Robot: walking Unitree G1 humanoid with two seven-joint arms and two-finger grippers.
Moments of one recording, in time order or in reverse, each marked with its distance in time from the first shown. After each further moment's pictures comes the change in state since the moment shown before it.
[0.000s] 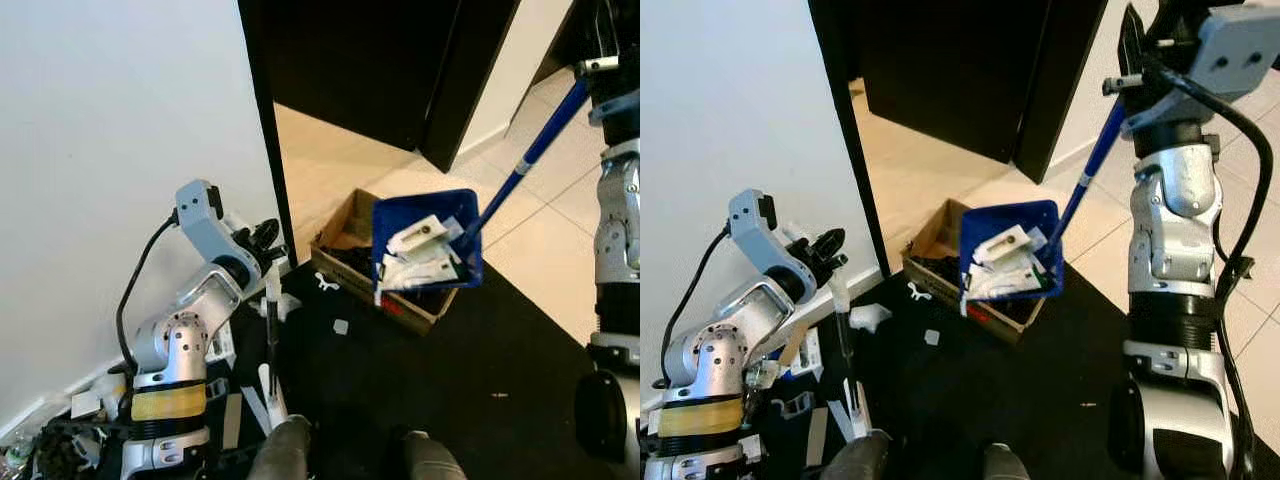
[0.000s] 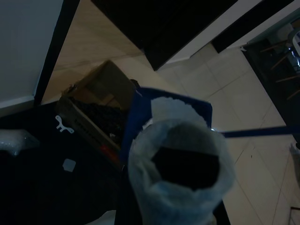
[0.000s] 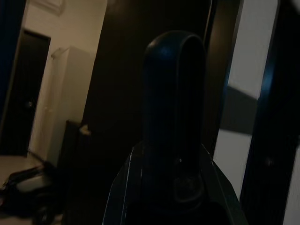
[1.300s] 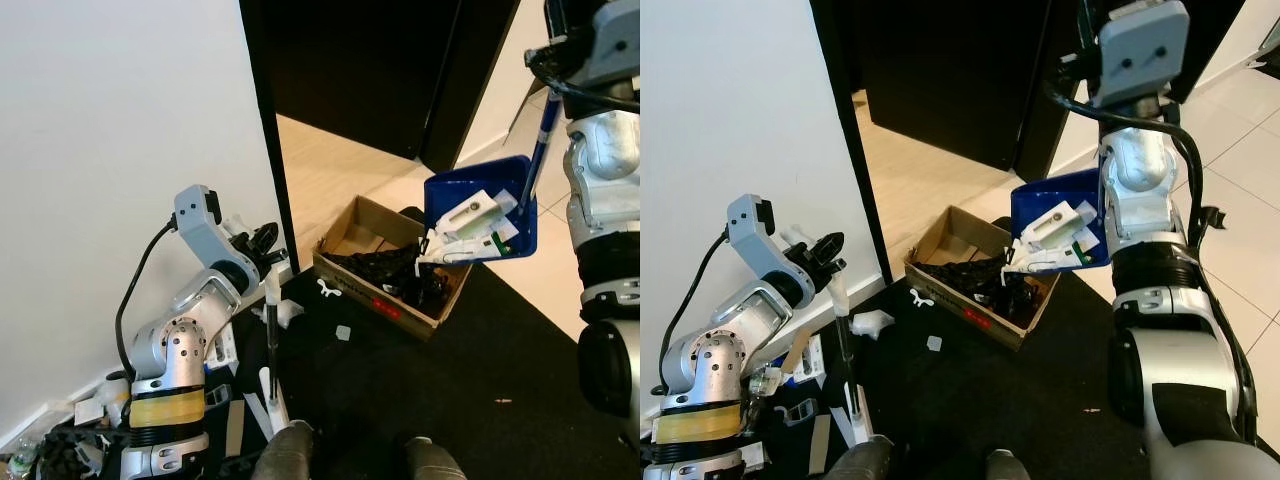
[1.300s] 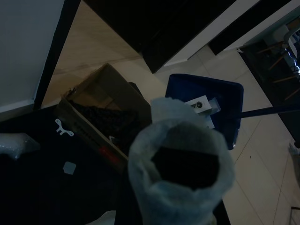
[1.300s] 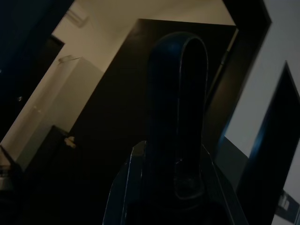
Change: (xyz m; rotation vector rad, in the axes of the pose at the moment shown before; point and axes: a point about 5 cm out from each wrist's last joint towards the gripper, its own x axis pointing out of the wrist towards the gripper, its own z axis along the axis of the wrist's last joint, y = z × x) left arm -0.005 0.003 -0.003 -0.003 0.000 -0.004; right arm 0.023 0.033 -0.014 -0.261 -0.129 0.151
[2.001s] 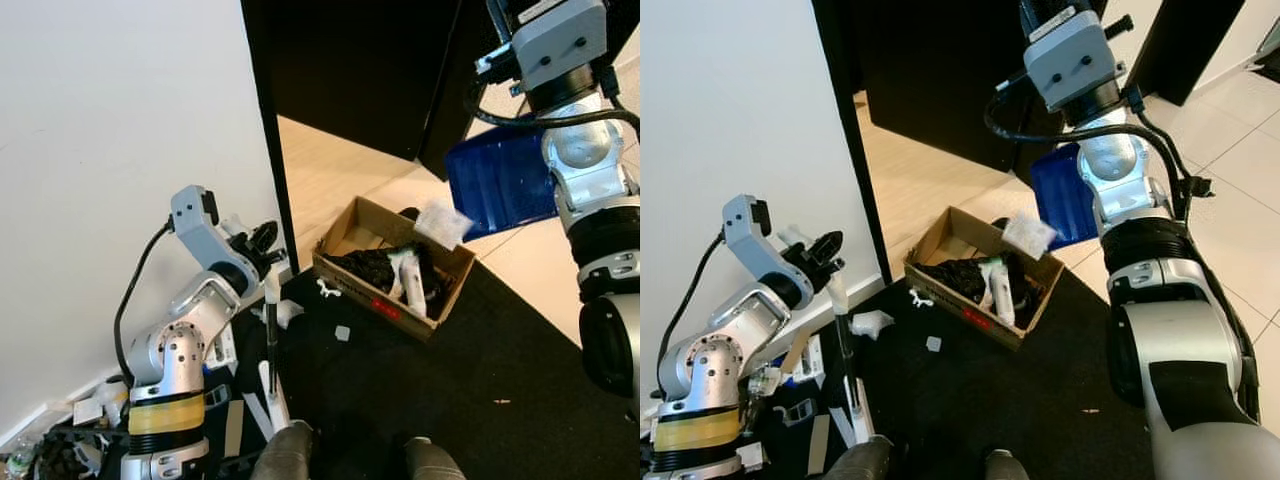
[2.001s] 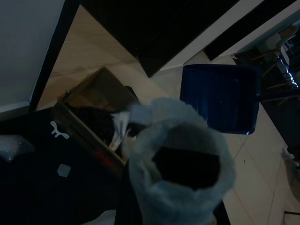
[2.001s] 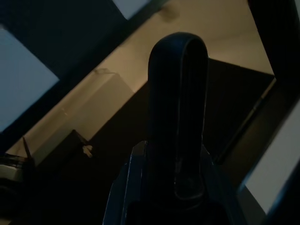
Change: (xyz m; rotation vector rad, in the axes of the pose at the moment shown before) left arm -0.005 -0.001 0.001 -0.024 -0.022 -0.005; right arm 0.012 0.029 0.012 -0.118 -0.126 0.190
